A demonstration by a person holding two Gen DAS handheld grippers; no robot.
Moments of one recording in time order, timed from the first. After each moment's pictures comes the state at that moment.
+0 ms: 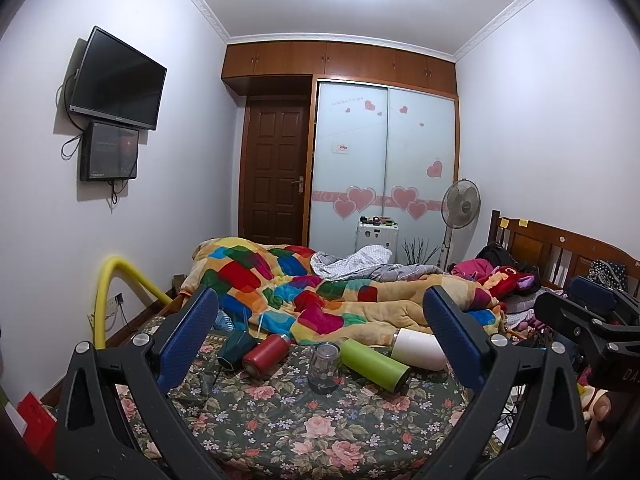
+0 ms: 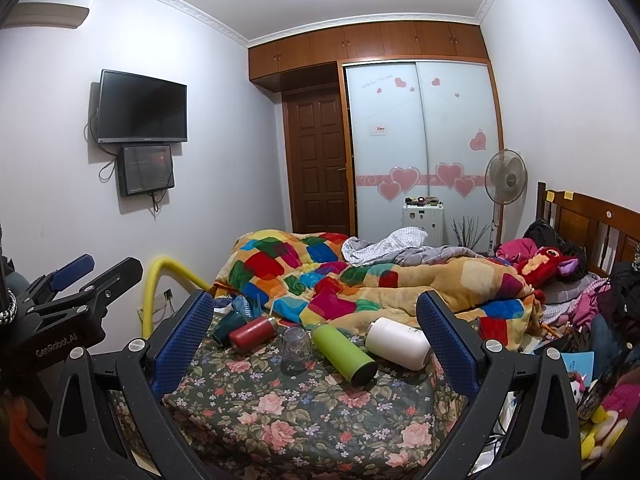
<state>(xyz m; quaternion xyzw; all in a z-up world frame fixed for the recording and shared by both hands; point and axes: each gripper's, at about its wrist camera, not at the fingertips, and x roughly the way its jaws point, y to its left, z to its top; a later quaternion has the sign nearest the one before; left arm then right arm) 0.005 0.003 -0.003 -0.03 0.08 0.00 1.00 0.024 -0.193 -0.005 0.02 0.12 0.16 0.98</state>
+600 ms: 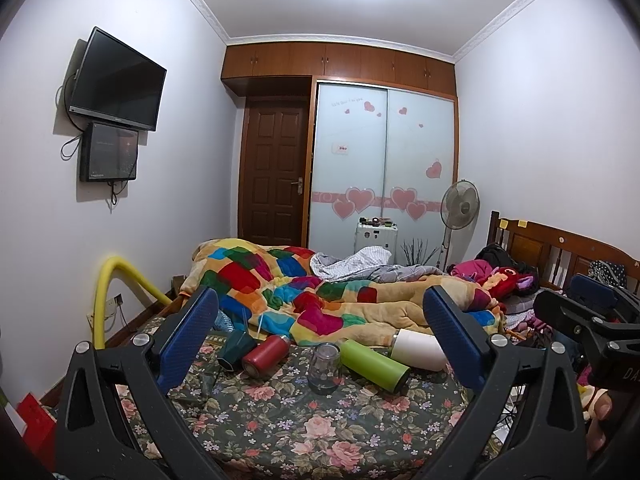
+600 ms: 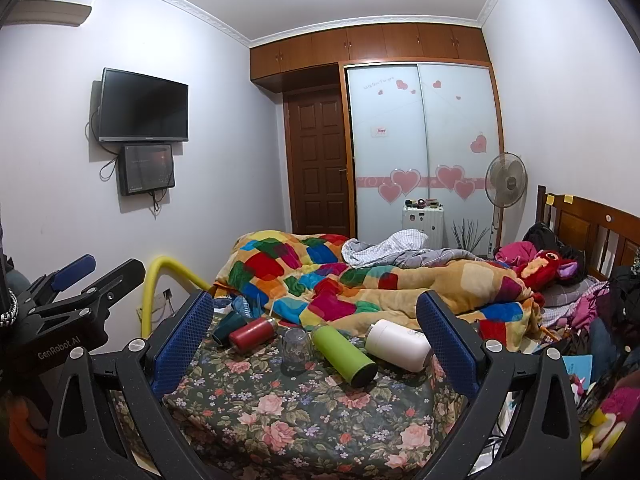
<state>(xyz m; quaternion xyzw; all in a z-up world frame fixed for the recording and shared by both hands) 0.006 0.005 -0.002 -0.03 0.08 0.00 1.00 0.024 -0.194 -0.004 0.02 0.12 0.16 0.98</state>
